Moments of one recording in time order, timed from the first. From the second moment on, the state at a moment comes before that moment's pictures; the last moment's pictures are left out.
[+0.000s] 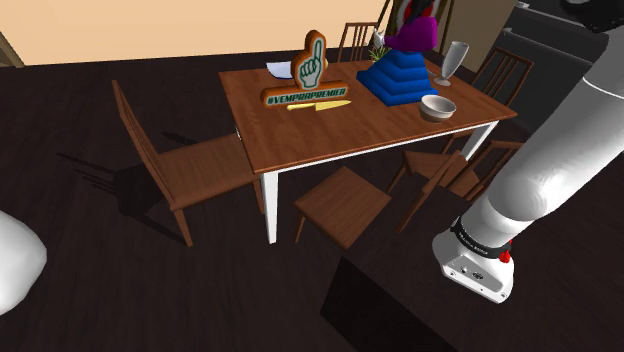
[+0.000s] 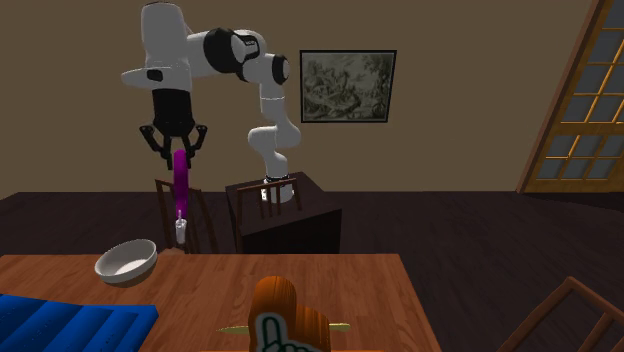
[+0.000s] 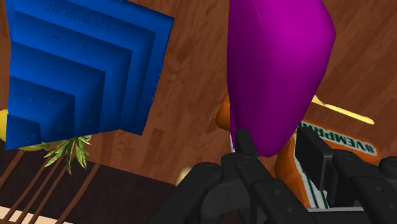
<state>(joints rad) -0.25 0.04 -0.46 -1.64 0.15 1.97 -0.68</state>
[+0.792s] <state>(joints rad) -0.50 0.42 -0.52 -1.16 0.40 1.79 -0.93</state>
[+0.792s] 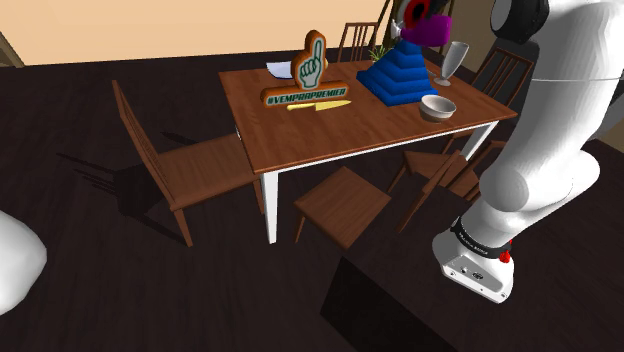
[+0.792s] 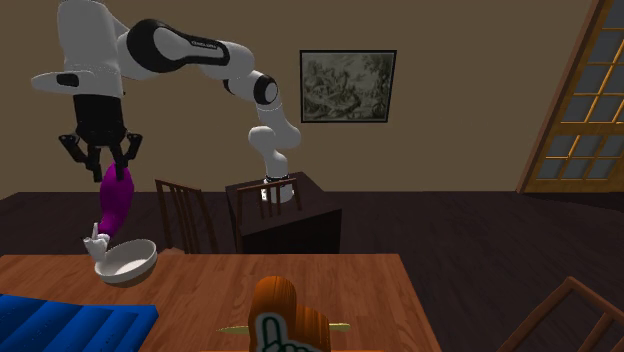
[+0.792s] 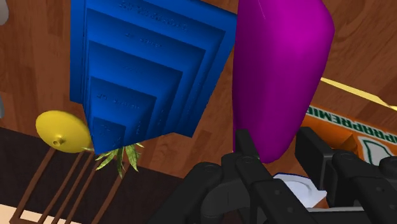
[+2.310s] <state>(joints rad) -0.45 0.40 -0.50 -1.50 0.43 2.09 -1.01</state>
